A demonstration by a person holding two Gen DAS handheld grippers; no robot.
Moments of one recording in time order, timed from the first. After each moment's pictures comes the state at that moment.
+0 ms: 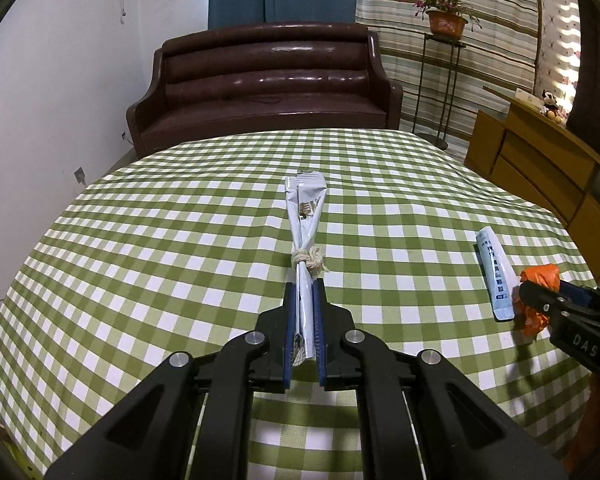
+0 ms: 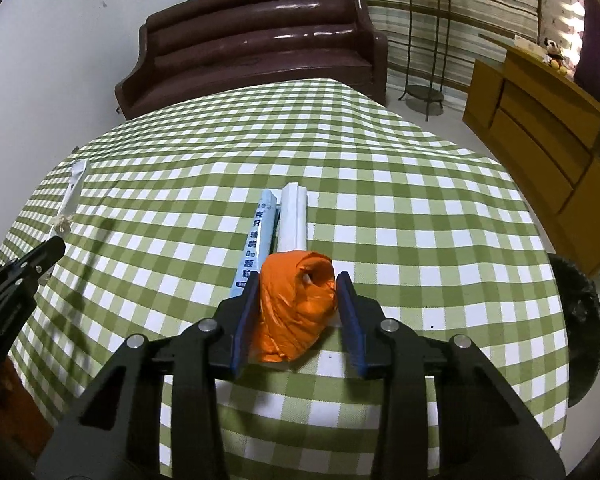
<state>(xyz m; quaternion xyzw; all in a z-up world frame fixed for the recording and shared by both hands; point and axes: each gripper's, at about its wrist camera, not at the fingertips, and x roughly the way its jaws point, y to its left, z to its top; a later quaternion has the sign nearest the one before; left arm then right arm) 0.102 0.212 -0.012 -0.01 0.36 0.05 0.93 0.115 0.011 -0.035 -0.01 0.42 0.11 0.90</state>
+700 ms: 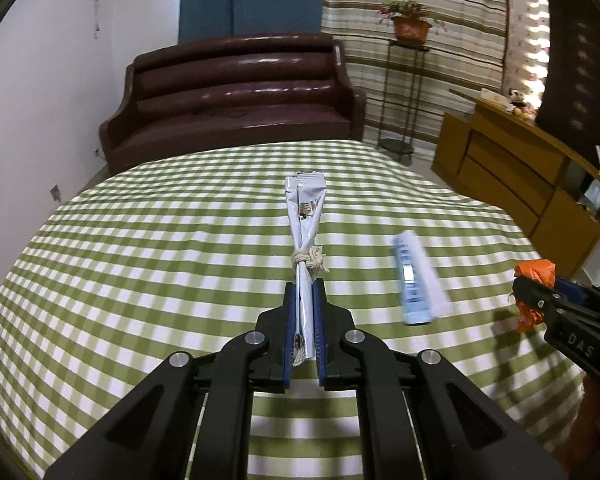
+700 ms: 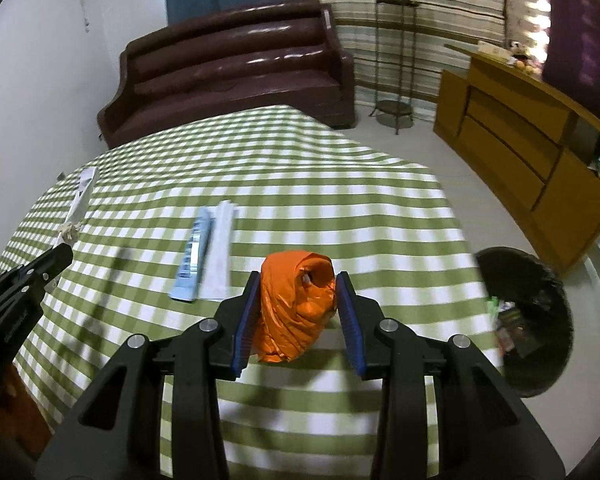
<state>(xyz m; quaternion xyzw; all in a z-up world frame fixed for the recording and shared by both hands) 0.092 0.151 0.004 -0.01 0.34 -0.01 0.94 0.080 -0.065 -0.010 0.01 0.38 0.07 0.92</state>
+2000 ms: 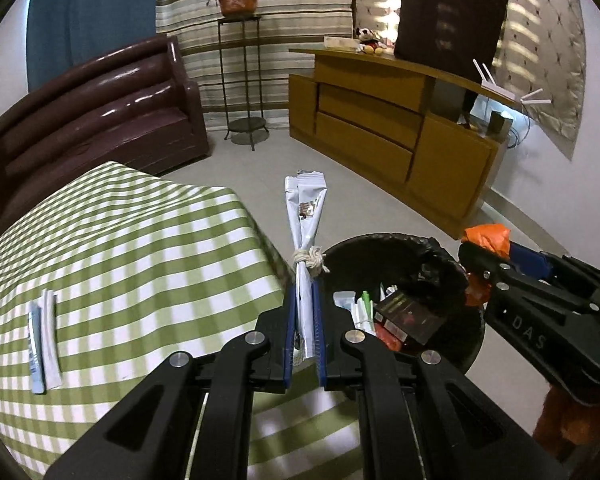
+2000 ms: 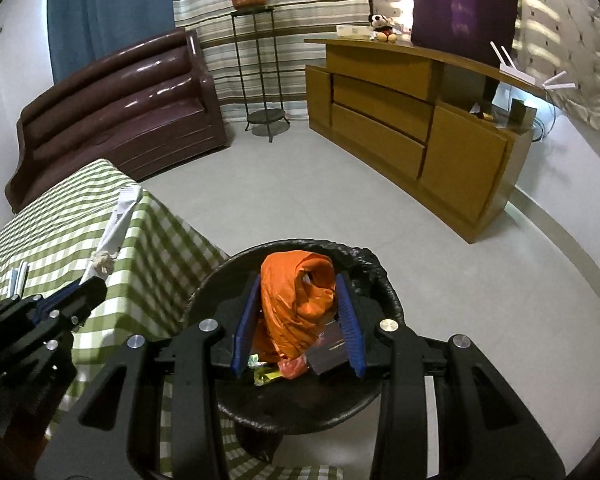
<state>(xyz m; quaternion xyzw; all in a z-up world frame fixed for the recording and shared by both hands) 0.121 -0.131 -0.020 0.08 0.36 -0.22 0.90 0.076 -0.308 -0.036 0.08 0.36 -0.11 0.92</state>
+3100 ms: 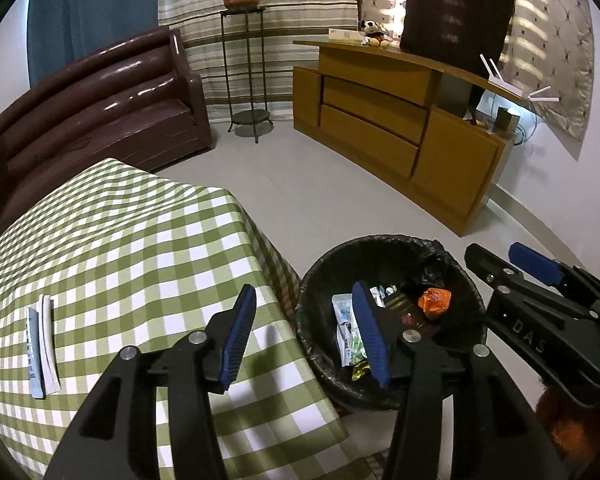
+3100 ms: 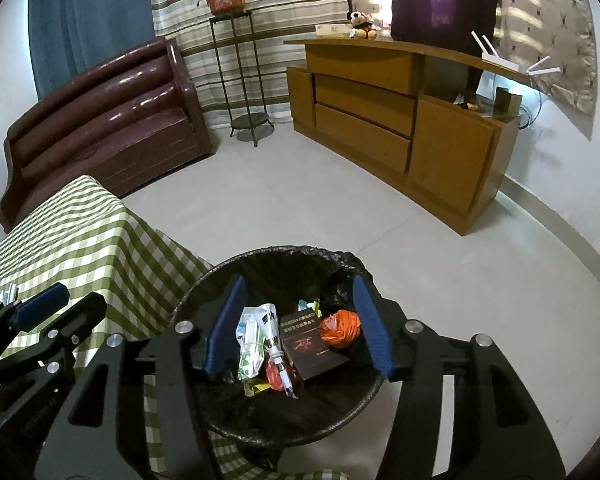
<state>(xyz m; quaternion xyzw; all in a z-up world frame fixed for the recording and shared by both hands) 0.127 -0.134 -0.015 0.09 0.38 -0.21 0.90 0.074 -0.322 -0.037 0.10 0.35 -0.14 0.92</state>
